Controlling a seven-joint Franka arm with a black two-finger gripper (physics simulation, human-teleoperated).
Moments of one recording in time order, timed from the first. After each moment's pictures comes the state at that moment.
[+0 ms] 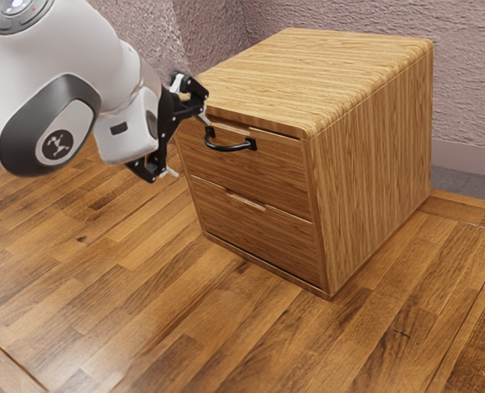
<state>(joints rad) 0.07 -0.28 -0.10 -1.87 0.23 2.19 1.56</state>
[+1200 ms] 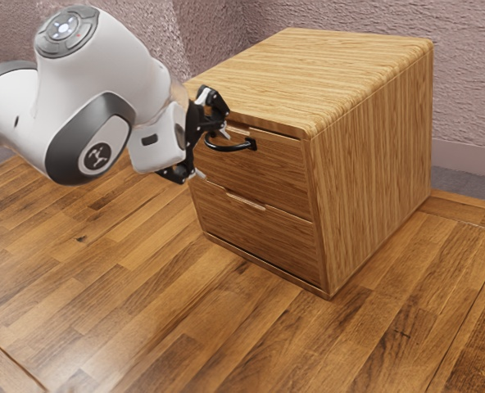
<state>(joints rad) 0.09 -0.18 -0.10 -1.86 0.24 2.29 1.58</state>
